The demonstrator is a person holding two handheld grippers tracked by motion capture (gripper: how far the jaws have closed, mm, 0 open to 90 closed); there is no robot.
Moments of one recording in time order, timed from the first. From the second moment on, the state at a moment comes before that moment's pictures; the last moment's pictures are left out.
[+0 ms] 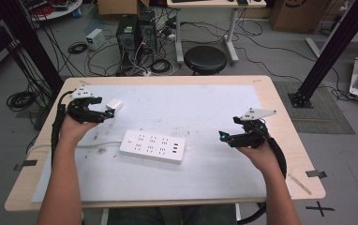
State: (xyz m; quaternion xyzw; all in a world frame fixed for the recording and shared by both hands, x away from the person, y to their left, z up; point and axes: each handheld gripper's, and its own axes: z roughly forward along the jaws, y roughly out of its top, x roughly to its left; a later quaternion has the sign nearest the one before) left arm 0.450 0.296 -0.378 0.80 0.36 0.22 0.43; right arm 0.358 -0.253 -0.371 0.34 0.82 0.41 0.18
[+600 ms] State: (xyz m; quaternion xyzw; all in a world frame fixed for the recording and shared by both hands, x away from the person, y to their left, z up) left arm 0.517 0.300 -0.438 0.80 0.42 0.19 0.39; right arm 0.356 -0.247 -0.379 0.35 0.83 0.40 0.18
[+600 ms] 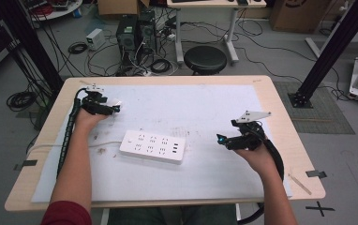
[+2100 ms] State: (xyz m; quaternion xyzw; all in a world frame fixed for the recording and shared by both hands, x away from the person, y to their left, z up) left arm 0.462 0.285 -0.377 0.82 0.37 0.21 0.39; right arm 0.351 -0.241 -0.368 0.33 0.83 0.41 0.17
